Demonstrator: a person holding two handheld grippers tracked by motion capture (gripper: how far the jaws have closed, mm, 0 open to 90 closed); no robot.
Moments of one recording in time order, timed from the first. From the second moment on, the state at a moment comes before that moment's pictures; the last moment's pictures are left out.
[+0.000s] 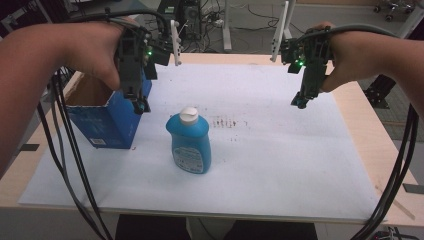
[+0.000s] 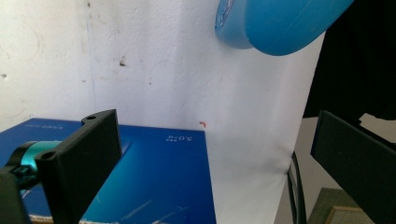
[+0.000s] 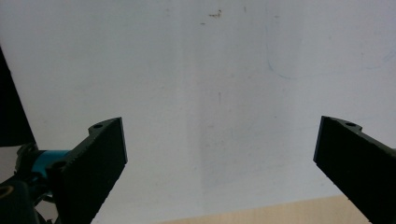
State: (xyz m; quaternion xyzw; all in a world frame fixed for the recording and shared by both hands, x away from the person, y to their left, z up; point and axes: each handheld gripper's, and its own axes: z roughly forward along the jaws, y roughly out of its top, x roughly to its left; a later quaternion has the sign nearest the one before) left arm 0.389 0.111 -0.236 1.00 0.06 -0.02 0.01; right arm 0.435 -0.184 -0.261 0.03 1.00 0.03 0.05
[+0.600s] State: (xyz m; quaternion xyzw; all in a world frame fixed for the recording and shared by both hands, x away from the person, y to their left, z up) left arm 0.389 0.122 -0.235 1.00 0.04 -0.02 0.02; right arm 0.382 -0.176 -0.277 0.02 0.98 0.18 0.00
